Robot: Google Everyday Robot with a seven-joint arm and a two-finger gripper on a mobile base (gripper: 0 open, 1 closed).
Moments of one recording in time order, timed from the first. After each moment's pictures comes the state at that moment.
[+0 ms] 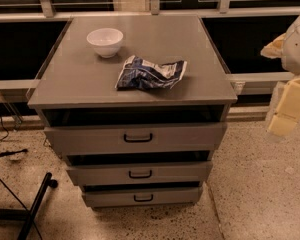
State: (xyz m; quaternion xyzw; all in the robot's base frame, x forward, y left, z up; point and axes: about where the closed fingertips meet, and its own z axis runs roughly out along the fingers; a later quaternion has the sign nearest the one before) arm 0.438 -0.217 0.976 -0.60 0.78 -0.03 0.16
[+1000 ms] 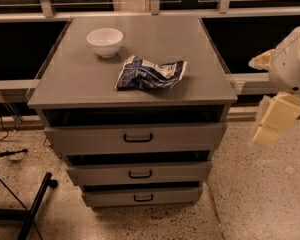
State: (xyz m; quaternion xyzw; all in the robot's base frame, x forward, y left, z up) arm 0.445 -0.204 0.948 -0.61 0.77 -0.01 0.20
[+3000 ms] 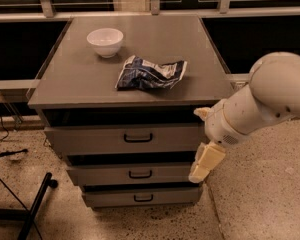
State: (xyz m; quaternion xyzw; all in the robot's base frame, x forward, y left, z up) arm 0.472 -0.121 0.789 -0.63 0.74 0.09 0.23
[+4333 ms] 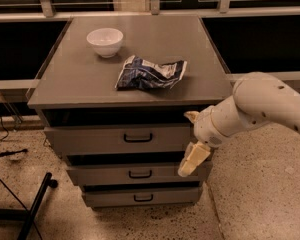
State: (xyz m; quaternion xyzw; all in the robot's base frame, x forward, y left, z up) arm 0.517 -0.105 0.733 -0.63 0.72 0.12 0.27
